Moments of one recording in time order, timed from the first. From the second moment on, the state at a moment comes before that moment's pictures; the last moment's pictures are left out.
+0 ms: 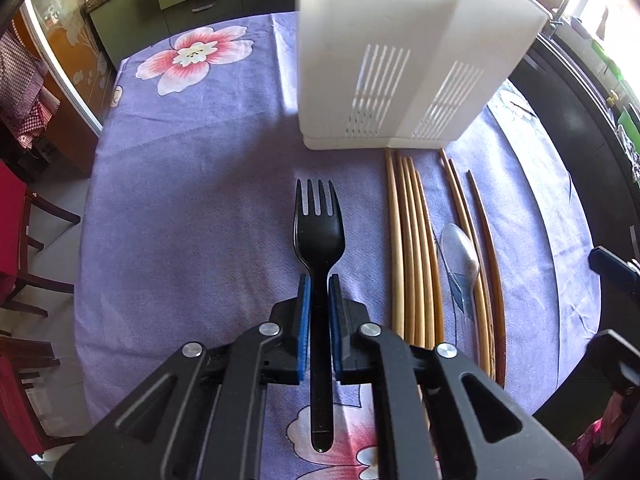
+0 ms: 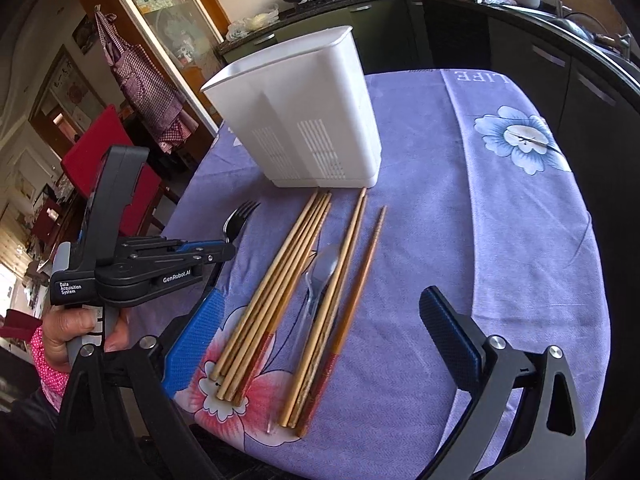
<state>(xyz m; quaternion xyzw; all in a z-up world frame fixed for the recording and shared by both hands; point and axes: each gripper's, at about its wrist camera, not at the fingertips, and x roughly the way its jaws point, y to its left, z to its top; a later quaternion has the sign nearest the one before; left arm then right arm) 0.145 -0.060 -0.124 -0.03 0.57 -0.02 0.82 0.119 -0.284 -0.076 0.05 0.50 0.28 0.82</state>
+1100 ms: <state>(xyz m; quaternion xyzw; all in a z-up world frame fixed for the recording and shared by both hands) 0.137 -0.030 -0.129 -0.05 0.55 -0.04 0.83 0.132 -0.199 -0.143 -0.07 0.53 0.18 0.82</state>
